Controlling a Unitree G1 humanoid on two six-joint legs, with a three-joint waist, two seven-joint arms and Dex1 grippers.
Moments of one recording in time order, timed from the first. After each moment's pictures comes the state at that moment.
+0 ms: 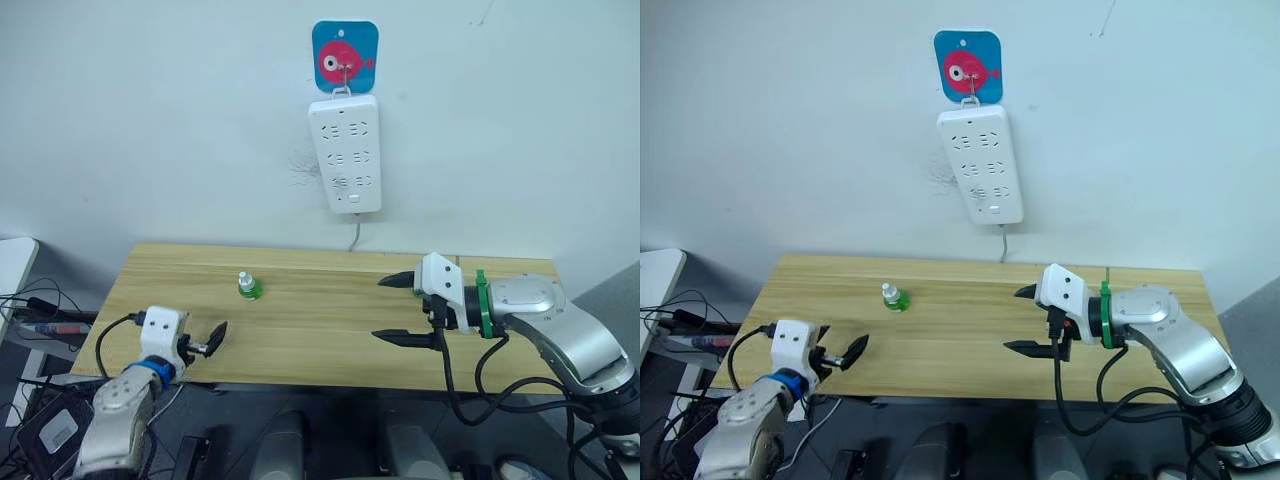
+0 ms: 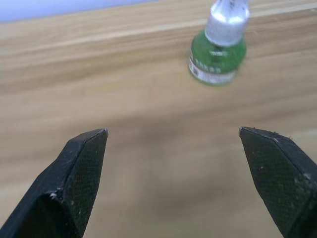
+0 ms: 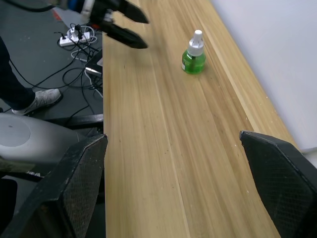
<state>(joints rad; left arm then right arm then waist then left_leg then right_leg) 0.01 0.48 0.23 0.25 -0.20 0.11 -0.52 -0.35 -0.75 0.26 -0.47 0.37 0.60 0.96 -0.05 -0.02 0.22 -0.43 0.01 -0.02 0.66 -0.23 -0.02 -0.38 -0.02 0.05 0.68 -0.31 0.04</state>
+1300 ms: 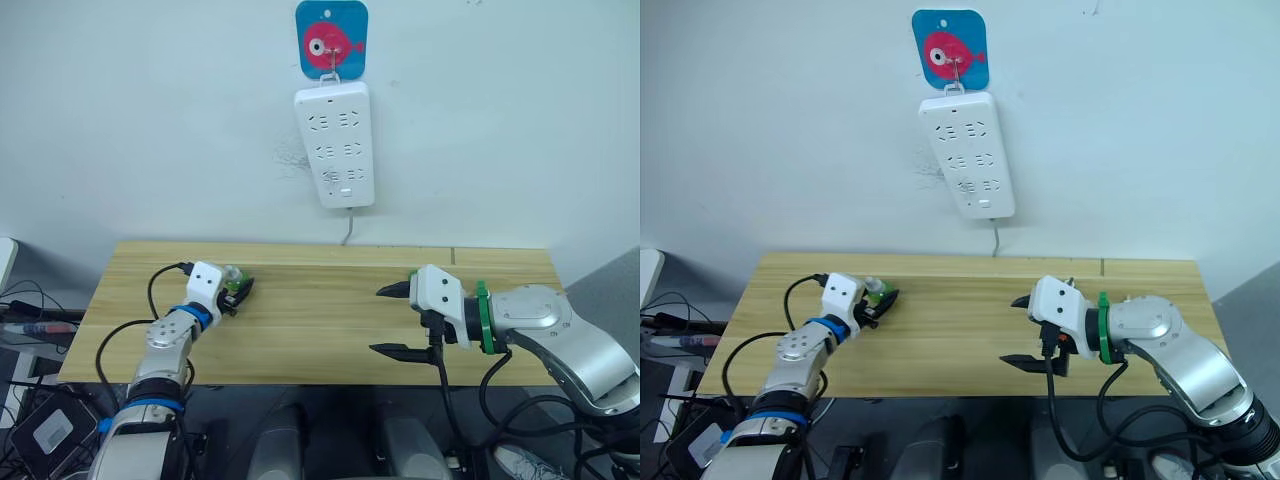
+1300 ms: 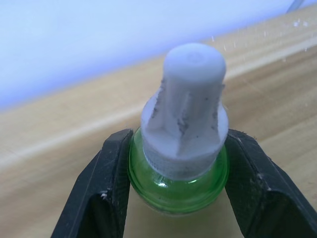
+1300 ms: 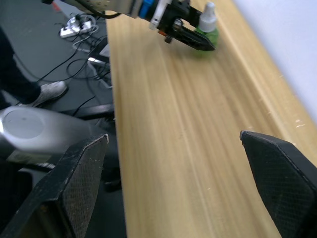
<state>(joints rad) -0.37 0.48 0.12 0.73 -0.10 -0.29 -0.62 -0.31 -0.75 0.24 -0.61 0.37 0.71 0.89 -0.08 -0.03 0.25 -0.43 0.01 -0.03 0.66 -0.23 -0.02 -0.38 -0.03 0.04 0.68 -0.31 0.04</state>
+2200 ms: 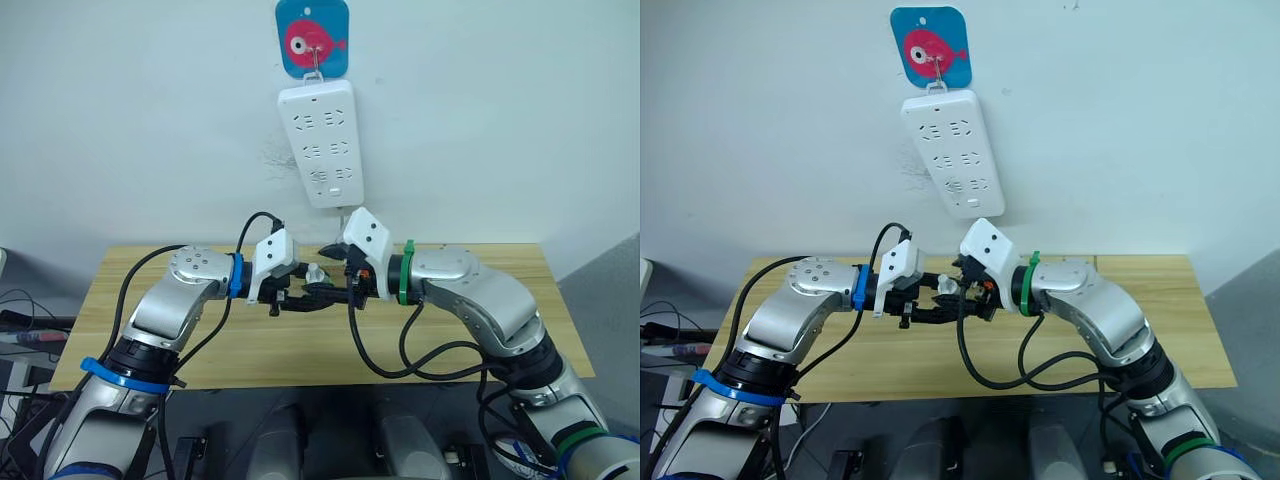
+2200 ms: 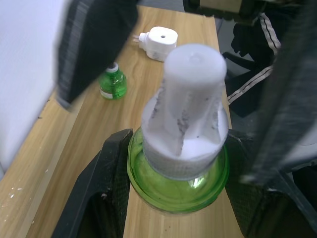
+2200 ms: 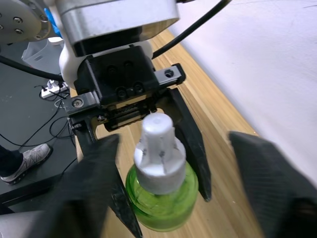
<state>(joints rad) -0.51 0.65 -0.21 -0.03 -0.30 0.38 -1.24 -0.65 -0.36 0.38 -0.38 0.37 0.93 0.65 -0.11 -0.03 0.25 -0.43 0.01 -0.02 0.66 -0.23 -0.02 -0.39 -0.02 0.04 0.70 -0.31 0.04</state>
